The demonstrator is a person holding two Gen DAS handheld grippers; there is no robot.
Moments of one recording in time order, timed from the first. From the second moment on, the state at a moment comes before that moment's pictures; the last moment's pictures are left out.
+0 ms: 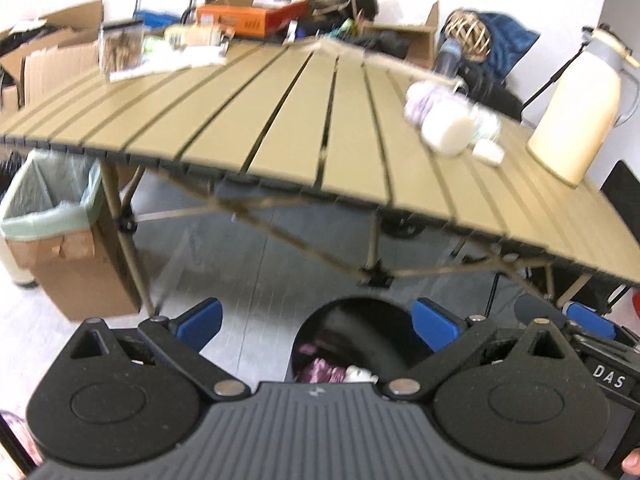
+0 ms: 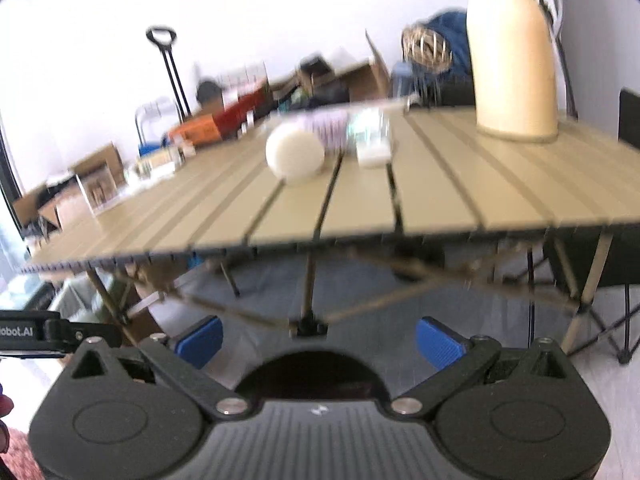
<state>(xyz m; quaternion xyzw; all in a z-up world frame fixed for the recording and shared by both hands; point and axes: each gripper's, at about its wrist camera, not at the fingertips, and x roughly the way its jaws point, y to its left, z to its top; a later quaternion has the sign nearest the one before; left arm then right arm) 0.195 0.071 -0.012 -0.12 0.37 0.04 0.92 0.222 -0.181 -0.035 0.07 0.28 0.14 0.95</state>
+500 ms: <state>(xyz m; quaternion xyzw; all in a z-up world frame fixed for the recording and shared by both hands) 0.246 0.043 0.024 -0.12 0.31 0.03 0.94 0.280 -0.228 0.014 0.12 0.19 0.13 0.97</state>
